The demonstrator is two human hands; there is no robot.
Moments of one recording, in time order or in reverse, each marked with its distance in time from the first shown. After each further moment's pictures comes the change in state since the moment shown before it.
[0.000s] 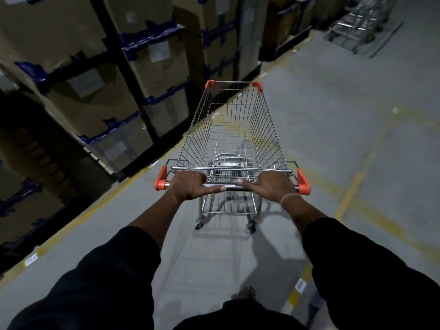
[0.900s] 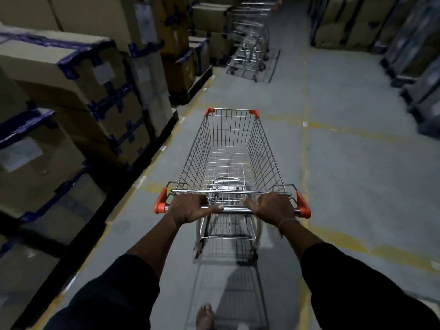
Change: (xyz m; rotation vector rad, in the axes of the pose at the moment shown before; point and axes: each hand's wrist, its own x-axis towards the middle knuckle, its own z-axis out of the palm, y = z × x) left_hand 0.457 0.162 -0.069 0.029 -0.086 0.388; right_hand 0.221 0.311 -0.077 0.013 0.164 0.489
